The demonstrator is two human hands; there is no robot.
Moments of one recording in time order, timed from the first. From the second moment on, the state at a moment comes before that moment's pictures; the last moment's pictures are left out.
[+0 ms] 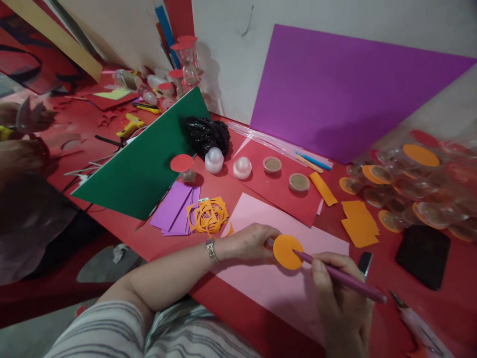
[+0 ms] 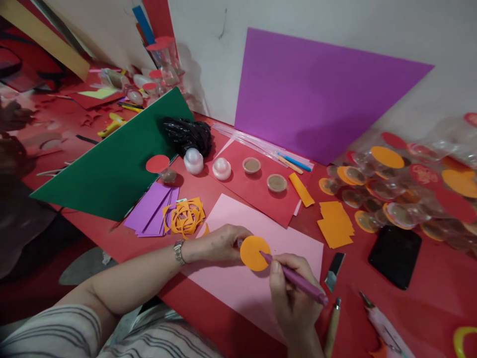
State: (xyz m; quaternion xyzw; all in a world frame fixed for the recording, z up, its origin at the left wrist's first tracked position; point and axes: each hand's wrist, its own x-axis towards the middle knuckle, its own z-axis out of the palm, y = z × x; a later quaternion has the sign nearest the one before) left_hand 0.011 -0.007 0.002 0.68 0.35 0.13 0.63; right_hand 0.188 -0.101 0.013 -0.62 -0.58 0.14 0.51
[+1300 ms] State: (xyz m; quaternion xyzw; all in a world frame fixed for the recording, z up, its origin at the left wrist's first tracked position) left_hand 0.012 -0.007 0.000 0.67 0.35 0.12 0.64; right_hand 0.174 -0.105 0.033 -0.64 -0.57 0.16 0.49
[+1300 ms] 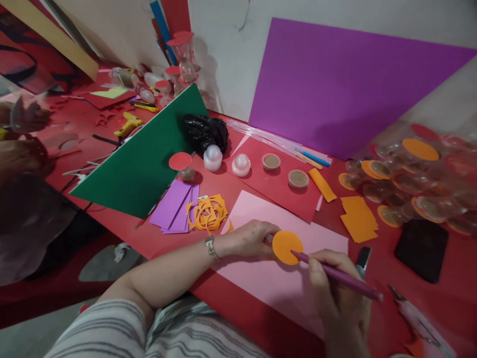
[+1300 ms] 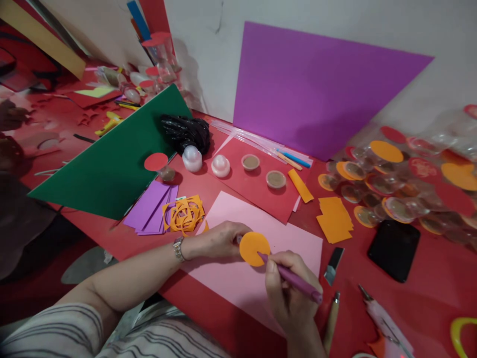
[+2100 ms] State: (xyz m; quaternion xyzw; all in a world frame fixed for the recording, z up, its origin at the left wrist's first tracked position) left_hand 0.010 -0.006 -0.002 0.71 0.33 0.13 0.61; right_hand 0.194 -0.110 0.002 -0.61 -0.47 0.17 0.61
